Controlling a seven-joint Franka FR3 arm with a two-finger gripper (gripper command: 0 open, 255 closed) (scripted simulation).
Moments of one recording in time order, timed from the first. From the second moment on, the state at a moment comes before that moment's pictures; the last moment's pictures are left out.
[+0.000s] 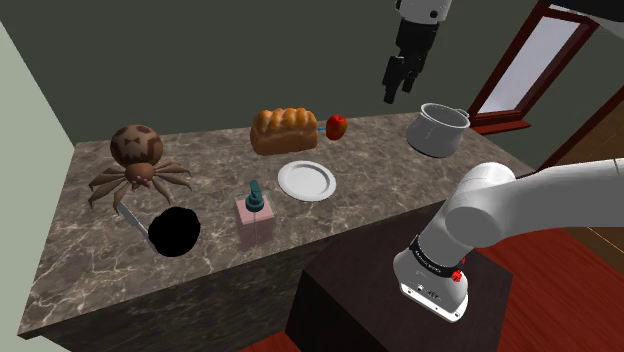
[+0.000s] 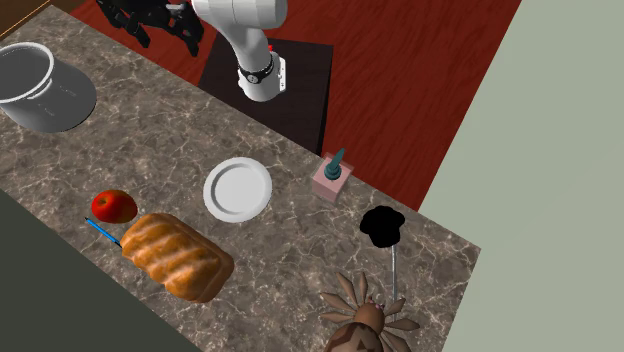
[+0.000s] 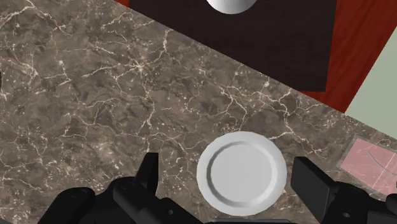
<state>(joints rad) 0.01 -0.78 -0.03 -2.30 -0.10 1.44 -0.01</state>
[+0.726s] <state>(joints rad) 0.07 -0.69 0.12 -2.37 0.04 1.60 0.17</state>
